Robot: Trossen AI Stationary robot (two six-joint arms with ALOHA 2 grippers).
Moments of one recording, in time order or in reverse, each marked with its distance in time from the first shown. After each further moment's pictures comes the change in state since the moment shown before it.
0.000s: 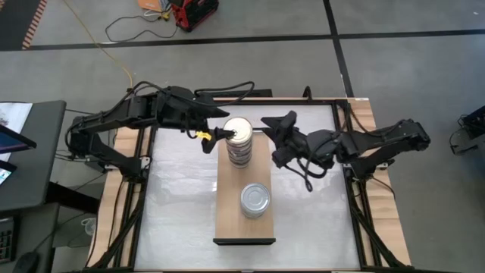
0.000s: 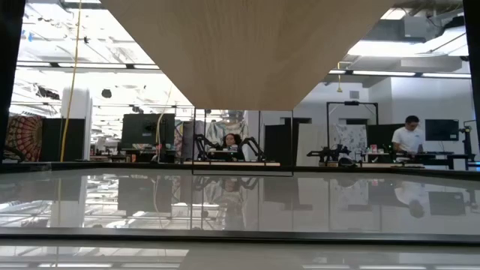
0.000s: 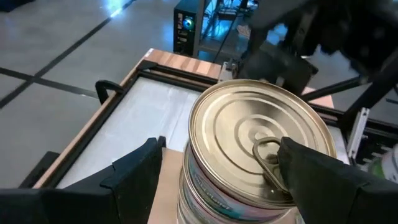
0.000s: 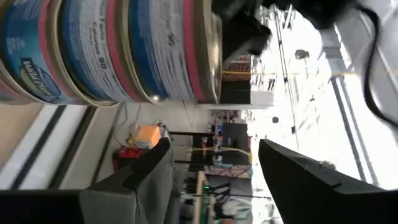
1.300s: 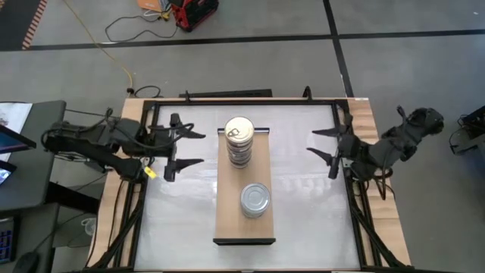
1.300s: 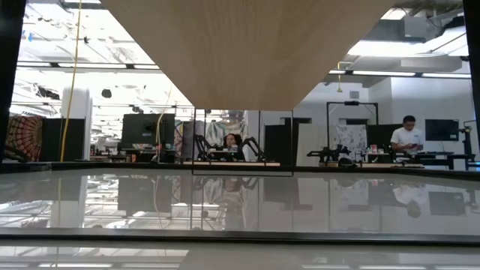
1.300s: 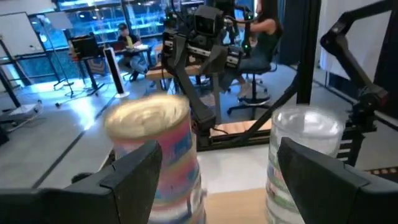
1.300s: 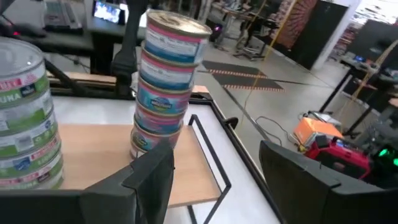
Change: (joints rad) left arm -0.283 -0.446 -0.559 0.506 -0.123 0.299; right arm 0.315 -0.491 -0.221 -0.456 0.055 1.419
